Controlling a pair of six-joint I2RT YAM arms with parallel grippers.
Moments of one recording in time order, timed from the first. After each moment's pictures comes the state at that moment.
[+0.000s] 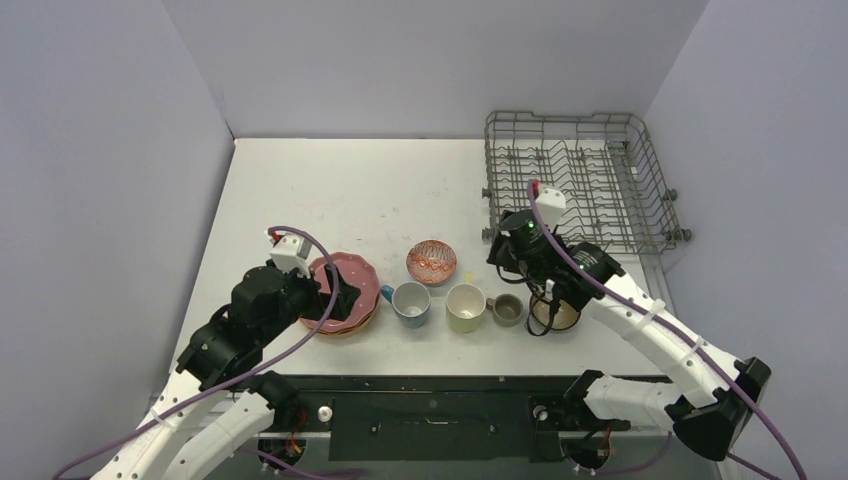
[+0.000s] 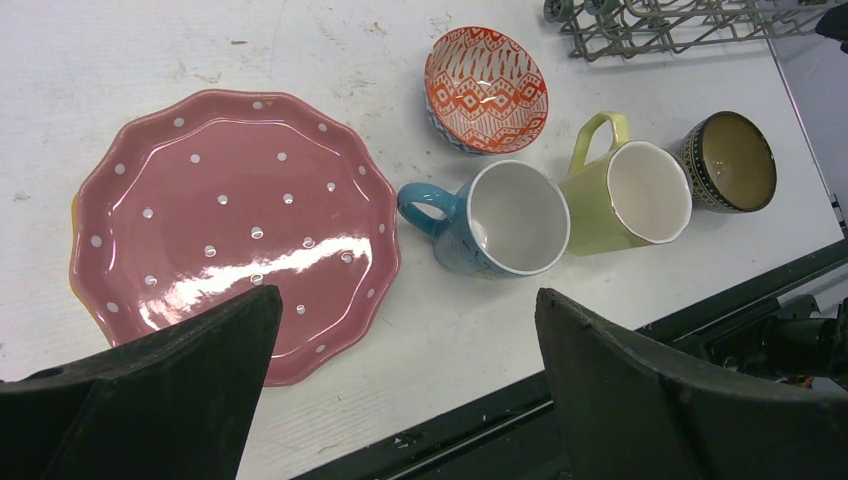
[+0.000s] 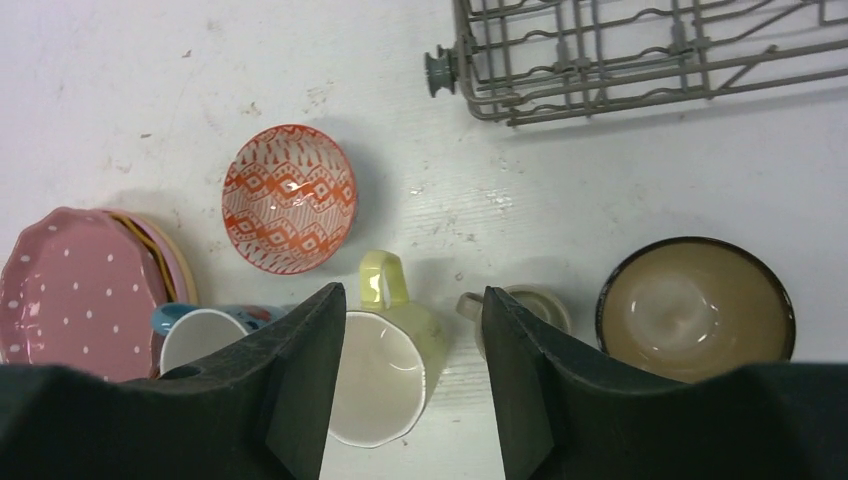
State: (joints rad) left arm -0.61 0.55 0.77 -0.68 -0.09 -0.46; right arm 0.73 1.10 1.13 -0.82 0.49 0.77
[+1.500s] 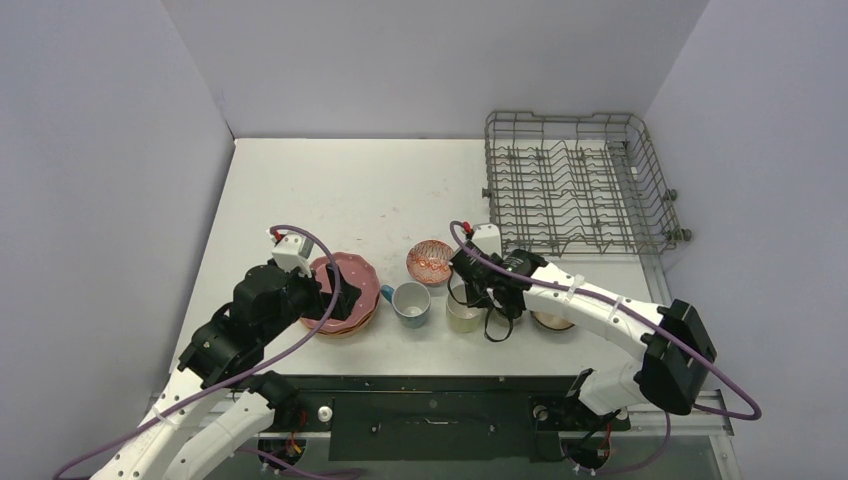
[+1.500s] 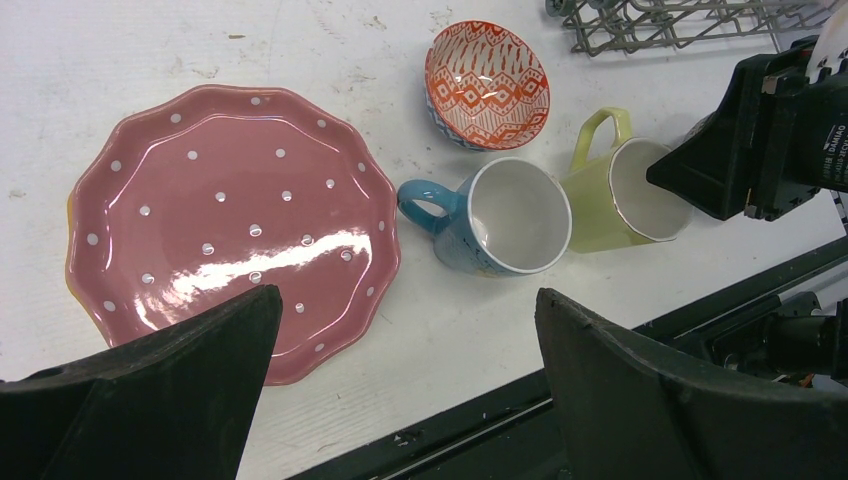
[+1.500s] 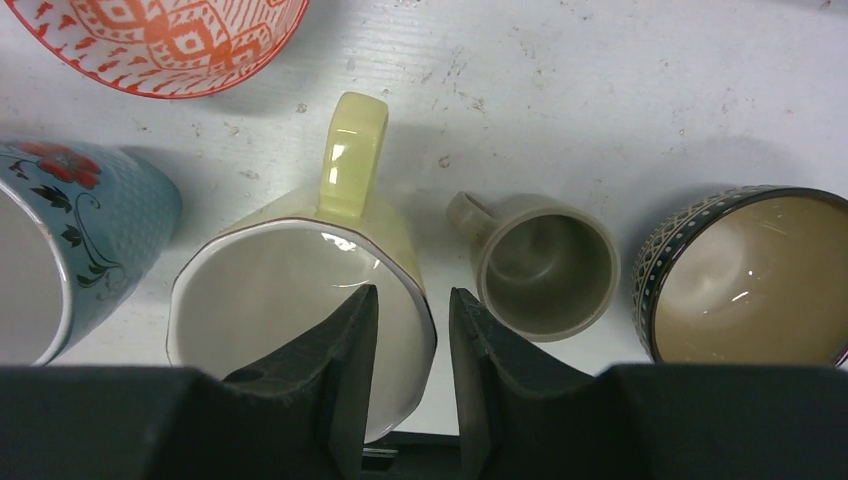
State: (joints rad) left arm -0.60 0.57 0.77 -0.68 -0.08 -0.46; right arm 0.90 1.39 1.05 -0.83 0.40 0.66
